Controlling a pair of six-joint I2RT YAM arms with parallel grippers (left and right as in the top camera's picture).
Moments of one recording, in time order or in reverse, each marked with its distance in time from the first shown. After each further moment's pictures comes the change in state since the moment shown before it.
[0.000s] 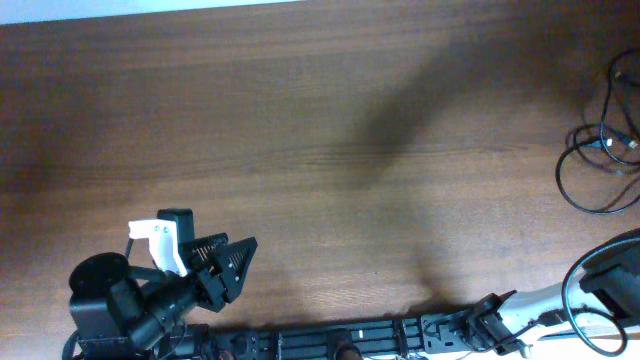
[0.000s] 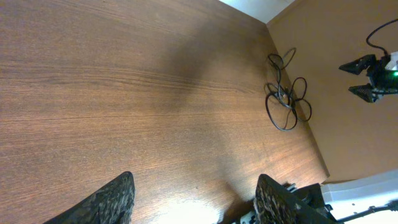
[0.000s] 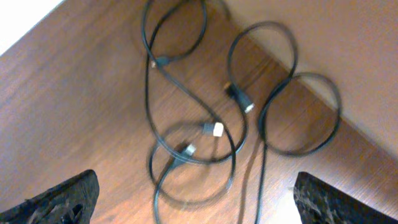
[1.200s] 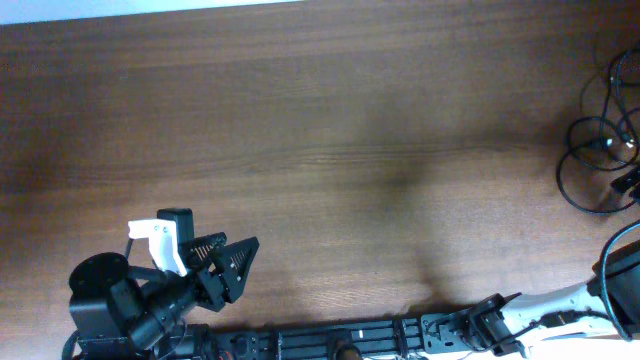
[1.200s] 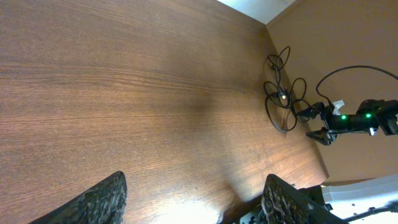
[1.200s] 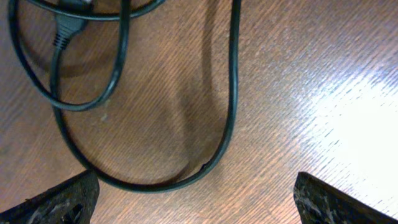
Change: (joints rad) left arm 0.000 0.000 0.000 0.003 0.000 -0.003; right arm -0.142 0.007 -0.514 0.151 0.037 -0.044
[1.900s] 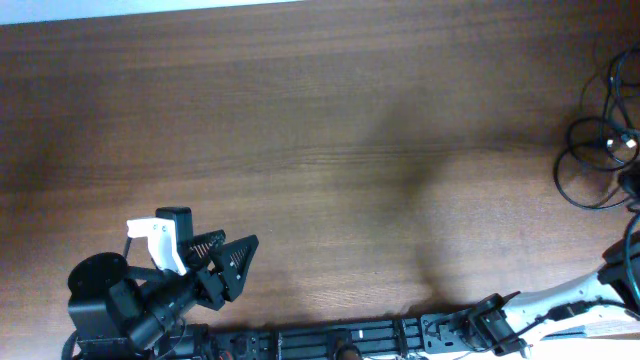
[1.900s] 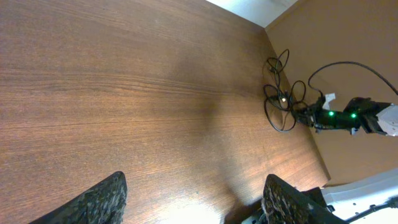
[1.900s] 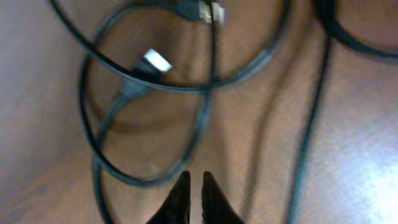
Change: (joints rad) left arm 0.000 0.000 0.000 0.019 -0.003 0.000; right arm 0.051 0.102 -0.019 0.261 -0.212 -0.025
